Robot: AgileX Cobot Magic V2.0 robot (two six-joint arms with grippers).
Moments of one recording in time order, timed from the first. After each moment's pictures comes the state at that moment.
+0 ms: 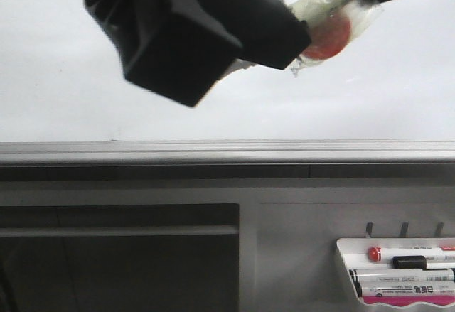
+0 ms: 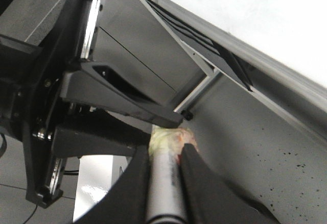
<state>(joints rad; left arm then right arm) -1.07 1.25 -0.83 -0.05 0.16 0.45 0.10 1.10 -0.80 1.16 1.13 -1.03</state>
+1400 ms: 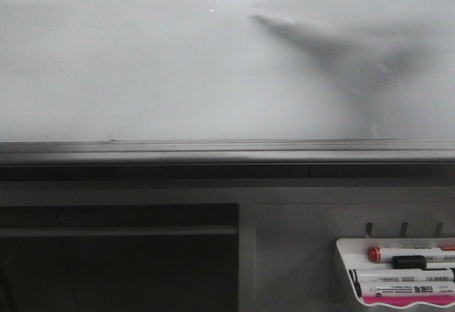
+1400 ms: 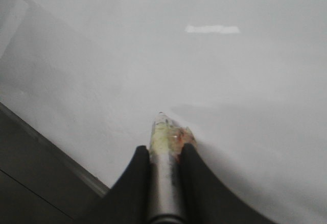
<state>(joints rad) -0.60 0.80 -0.64 -0.41 0.12 0.45 0.10 1.20 -0.80 1.55 0.62 -1.44</state>
